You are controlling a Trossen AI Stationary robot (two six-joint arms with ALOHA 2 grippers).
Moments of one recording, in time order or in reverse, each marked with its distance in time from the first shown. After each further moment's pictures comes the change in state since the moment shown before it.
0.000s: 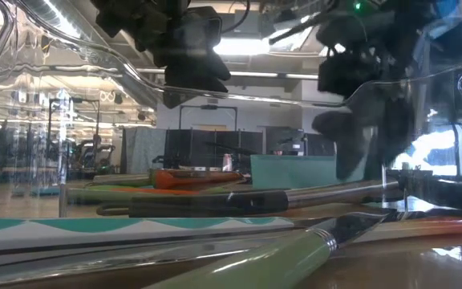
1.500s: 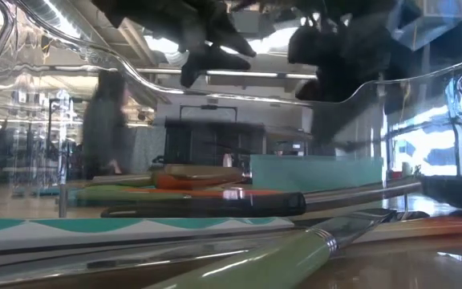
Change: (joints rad) left arm 0.026 -0.033 0.002 0.218 -0.297 -0.019; right arm -0.014 0.025 0.243 -0.220 0.183 0.104
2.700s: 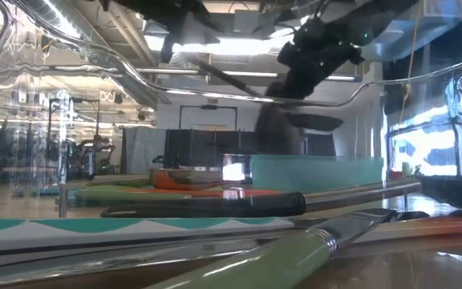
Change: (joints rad) left arm 0.217 -0.239 -0.002 -0.011 -0.180 -0.105; right arm -0.776 -0.056 0.100 0.223 -0.472 -0.423
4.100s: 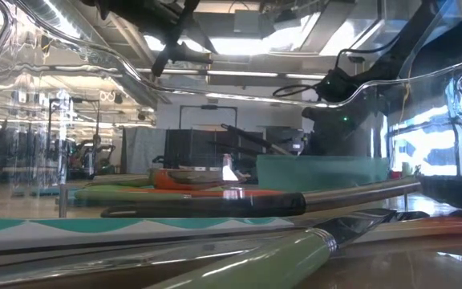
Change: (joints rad) left arm 0.078 0.000 0.000 -0.159 0.105 -0.078; right arm -0.123 0.065 -0.423 0.436 0.033 0.079
